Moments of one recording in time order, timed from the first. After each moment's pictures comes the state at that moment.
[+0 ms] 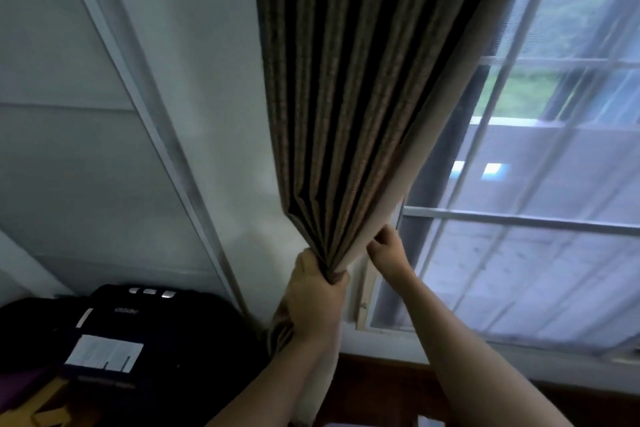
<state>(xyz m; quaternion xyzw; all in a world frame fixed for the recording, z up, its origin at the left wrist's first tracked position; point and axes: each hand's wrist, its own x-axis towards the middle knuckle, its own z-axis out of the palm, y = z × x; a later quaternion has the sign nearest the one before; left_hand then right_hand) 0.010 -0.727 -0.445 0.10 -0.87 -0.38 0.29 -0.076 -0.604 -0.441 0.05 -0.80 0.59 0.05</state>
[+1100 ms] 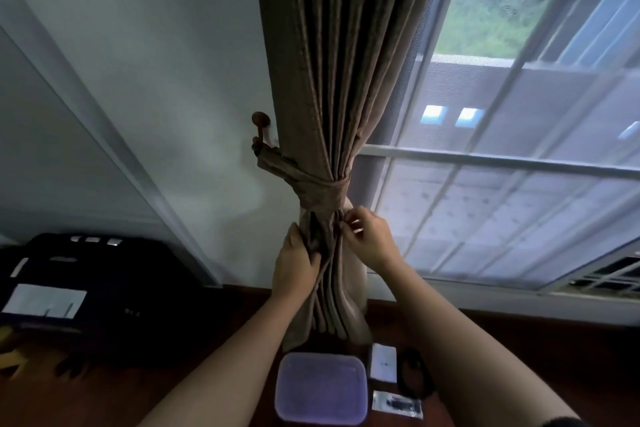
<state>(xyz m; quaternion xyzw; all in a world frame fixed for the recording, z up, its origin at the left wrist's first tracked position) -0.004 -0.653 -0.540 0.09 -0.92 -0.38 0.01 -0.049 -0.505 -0.521 0.06 -0.91 0.41 0.04</state>
